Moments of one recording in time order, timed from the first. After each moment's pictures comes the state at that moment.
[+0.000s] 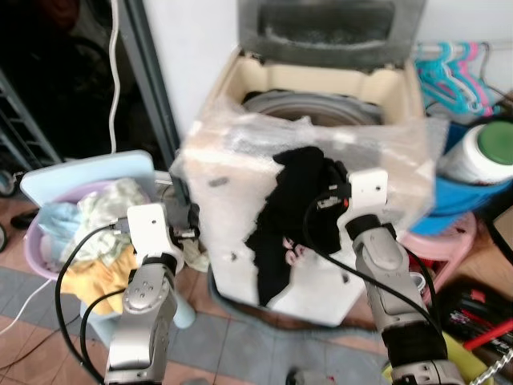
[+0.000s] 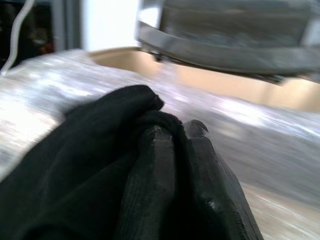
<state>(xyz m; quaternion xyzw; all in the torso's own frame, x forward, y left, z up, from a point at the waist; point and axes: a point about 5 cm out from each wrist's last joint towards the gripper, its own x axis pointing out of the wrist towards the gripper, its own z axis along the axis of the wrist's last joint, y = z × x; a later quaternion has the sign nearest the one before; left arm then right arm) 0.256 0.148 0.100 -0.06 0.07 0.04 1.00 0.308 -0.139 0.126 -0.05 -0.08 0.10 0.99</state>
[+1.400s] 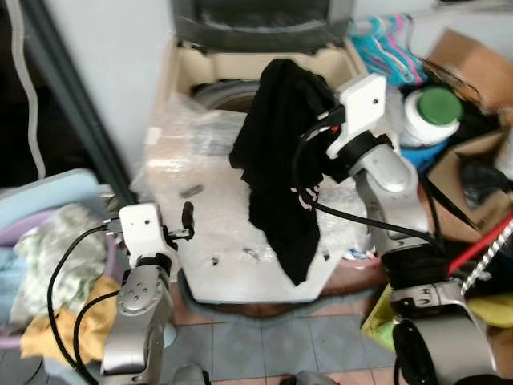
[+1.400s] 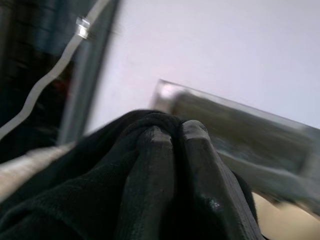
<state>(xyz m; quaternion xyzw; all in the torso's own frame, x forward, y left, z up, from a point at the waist) 0.253 0.152 0.104 -0.06 0.06 0.05 1.00 0.352 -0.108 0.242 -0.10 -0.24 0.28 0.92</state>
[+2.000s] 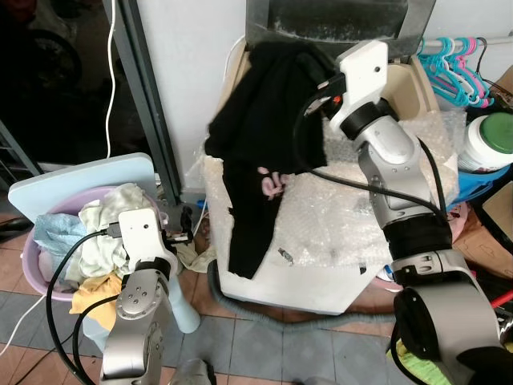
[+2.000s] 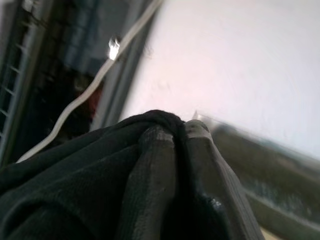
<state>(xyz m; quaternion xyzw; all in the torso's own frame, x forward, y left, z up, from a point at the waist) 0.251 0.151 0.100 -0.06 0.07 0.05 0.99 0.379 -0.118 0.265 -0.12 -0.23 0.23 0.94</state>
